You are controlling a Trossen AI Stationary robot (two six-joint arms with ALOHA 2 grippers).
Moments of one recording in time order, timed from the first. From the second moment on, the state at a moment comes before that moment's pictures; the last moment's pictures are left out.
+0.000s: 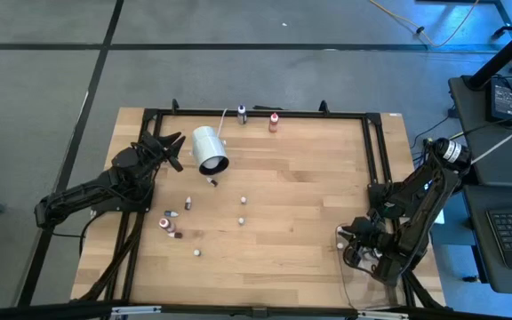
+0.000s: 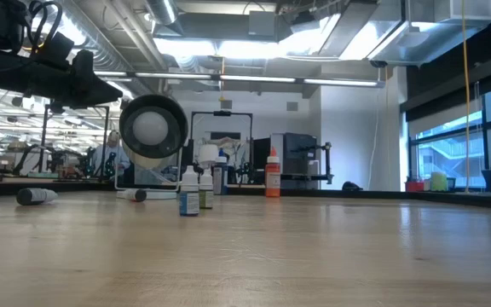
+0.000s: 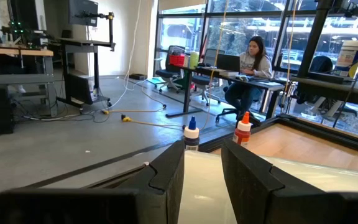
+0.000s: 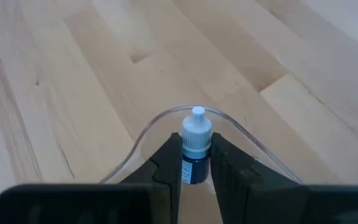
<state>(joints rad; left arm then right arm) 0.47 0.03 0.01 0.07 -0.38 -0.13 1.12 1.41 0.81 -1.01 0.76 1.77</state>
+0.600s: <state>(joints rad) 0.47 0.03 0.01 0.07 -0.38 -0.13 1.06 1.41 0.81 -1.00 0.70 1.76</state>
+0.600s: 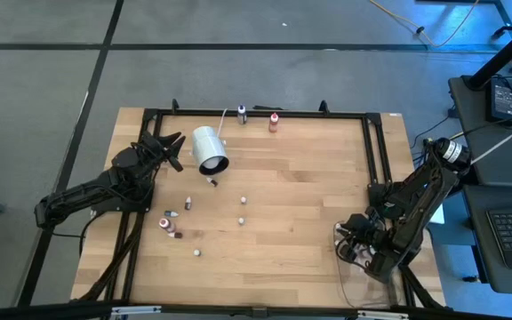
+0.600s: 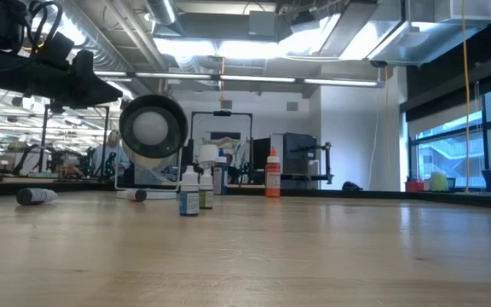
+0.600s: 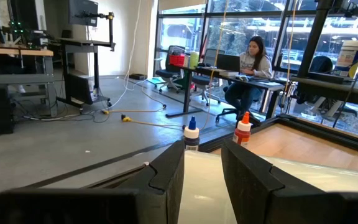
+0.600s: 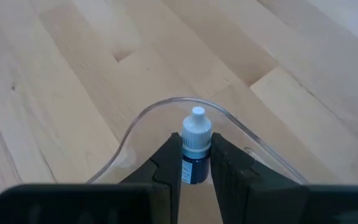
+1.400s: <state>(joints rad) 0.47 0.03 0.01 0.07 -0.38 -0.13 1.06 1.42 0.66 -0.84 0.76 1.76</state>
